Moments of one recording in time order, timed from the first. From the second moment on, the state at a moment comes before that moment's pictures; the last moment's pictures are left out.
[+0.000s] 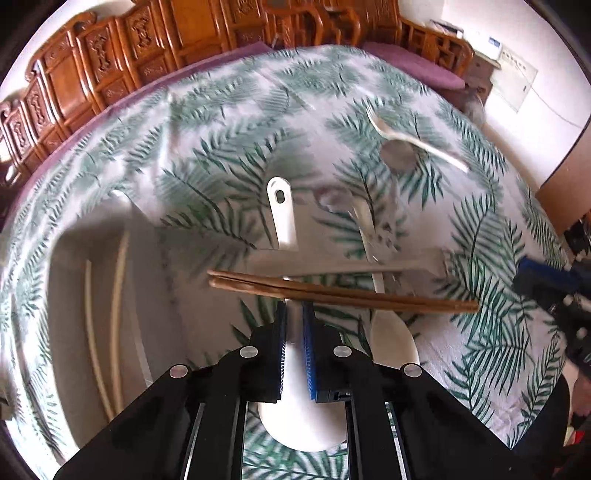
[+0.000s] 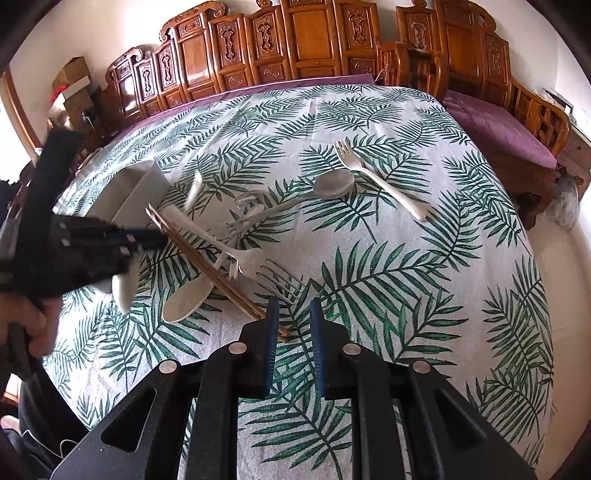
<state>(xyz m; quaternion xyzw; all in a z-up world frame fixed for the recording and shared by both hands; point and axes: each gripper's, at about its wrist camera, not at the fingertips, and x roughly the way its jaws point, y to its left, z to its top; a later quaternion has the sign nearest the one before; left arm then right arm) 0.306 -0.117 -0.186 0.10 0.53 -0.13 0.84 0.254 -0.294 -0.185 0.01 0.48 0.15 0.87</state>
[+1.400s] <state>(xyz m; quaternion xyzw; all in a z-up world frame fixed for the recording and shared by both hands) 0.253 -0.040 -0.108 0.03 0.44 -0.15 0.88 0.269 -0.209 -0.227 -0.06 0.54 0.21 0.81</state>
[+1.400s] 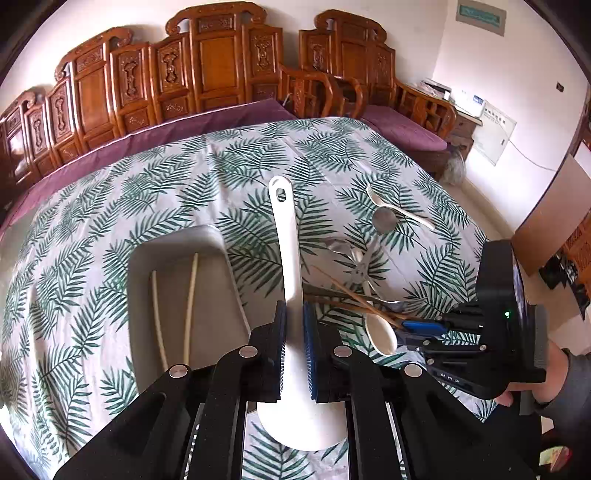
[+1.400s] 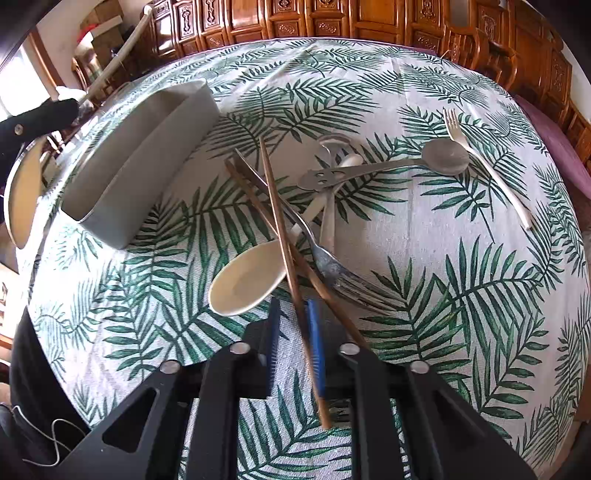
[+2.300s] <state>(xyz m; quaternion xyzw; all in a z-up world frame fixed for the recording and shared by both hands) 0.290 0.052 -0.128 0.00 0.46 -0.09 0.88 0.262 -0.152 -0.128 -0.04 0.45 0.26 0.85</state>
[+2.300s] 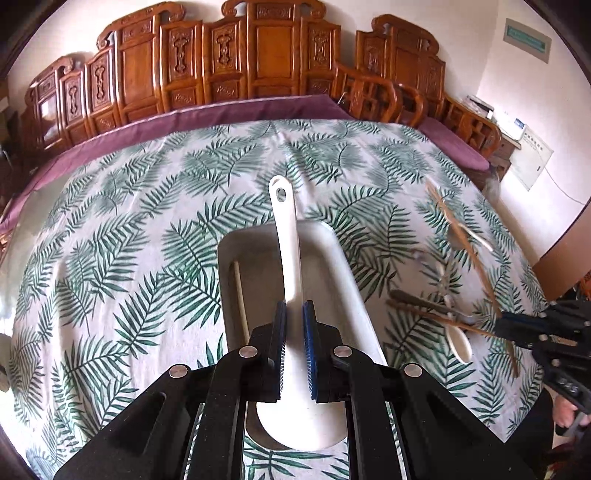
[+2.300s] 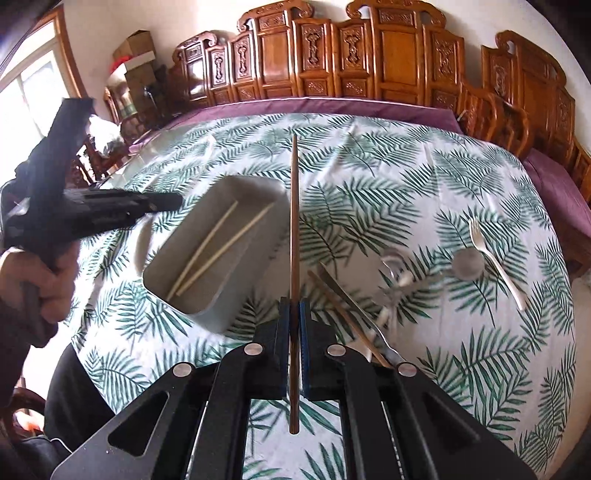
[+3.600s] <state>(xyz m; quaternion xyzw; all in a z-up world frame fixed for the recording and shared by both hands) 0.233 0.139 -0.089 -0.04 0.40 -0.04 0.91 0.302 -0.018 -0.163 -0.01 0.49 0.27 0.83</state>
